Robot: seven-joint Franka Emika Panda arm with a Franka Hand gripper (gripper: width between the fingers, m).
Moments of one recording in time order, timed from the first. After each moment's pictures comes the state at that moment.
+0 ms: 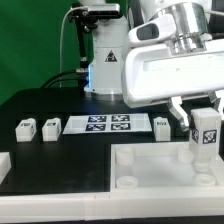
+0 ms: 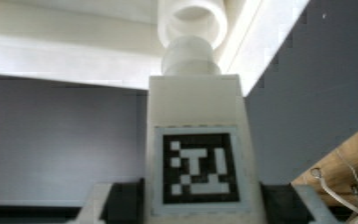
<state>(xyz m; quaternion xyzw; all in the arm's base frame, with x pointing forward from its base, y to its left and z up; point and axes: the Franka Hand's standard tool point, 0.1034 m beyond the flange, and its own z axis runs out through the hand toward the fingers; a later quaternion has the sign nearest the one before) 0.616 0.112 0.104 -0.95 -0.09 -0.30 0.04</state>
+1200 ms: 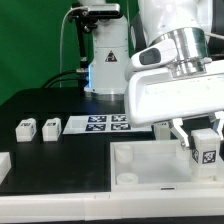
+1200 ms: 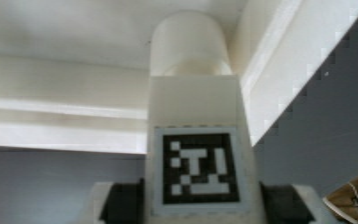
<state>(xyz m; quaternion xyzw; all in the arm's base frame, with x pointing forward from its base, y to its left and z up) 0.608 0.115 0.075 -0.95 -0.09 -0.29 0.05</state>
